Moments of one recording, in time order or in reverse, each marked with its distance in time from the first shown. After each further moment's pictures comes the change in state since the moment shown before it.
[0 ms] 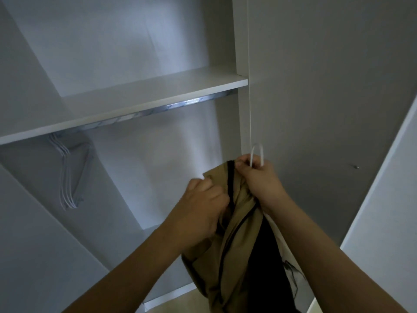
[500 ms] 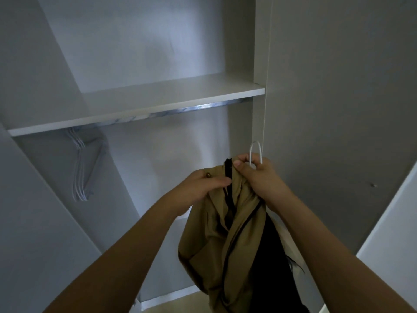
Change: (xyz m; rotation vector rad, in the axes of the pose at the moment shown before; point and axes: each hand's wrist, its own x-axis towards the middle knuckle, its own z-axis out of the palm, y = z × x) left_hand 0.028 -0.053 -0.006 -1.310 -0.284 -0.895; right_hand 0.016 -0.017 0.016 -0.066 -0.243 -0.183
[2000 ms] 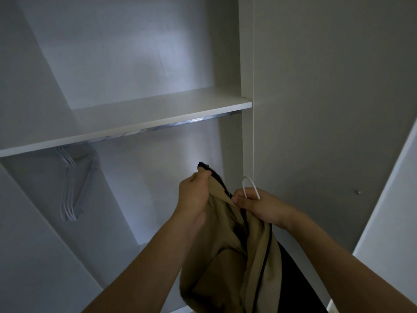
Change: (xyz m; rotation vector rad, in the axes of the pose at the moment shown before) left_hand 0.013 0.021 0.041 -0.548 0.623 -0.059; right_hand -0.005 0.037 -0.037 -0.227 -0.445 0.107
